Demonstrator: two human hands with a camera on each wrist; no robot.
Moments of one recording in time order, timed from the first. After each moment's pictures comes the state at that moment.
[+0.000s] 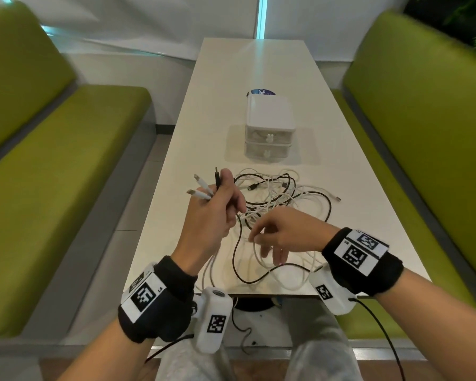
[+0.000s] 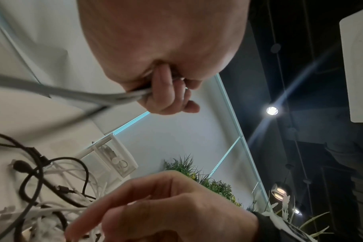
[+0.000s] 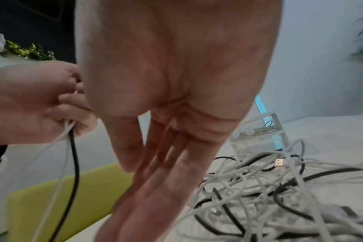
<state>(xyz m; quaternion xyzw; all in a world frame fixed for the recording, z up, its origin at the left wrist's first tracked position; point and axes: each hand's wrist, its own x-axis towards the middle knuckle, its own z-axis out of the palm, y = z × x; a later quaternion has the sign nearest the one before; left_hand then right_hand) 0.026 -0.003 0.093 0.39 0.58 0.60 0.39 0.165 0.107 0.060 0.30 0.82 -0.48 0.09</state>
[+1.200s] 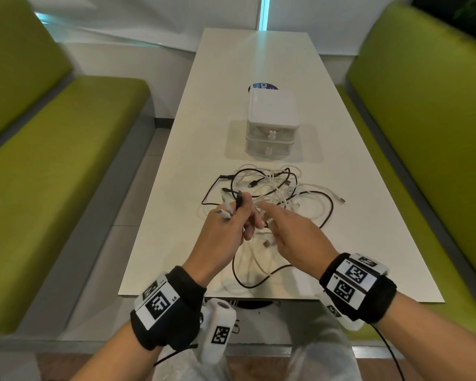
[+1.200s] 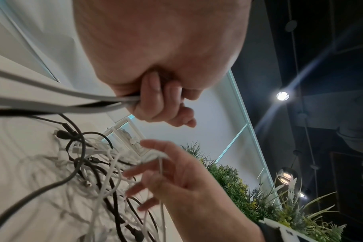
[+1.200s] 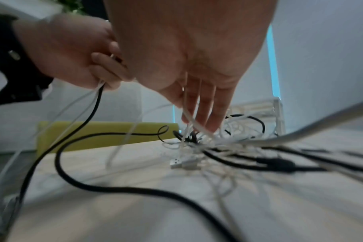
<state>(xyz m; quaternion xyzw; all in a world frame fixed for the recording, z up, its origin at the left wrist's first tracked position) 0.032 0.008 0.055 0.41 0.62 0.53 0.41 0.177 0.103 0.017 0.33 0.92 -0.18 -0.08</state>
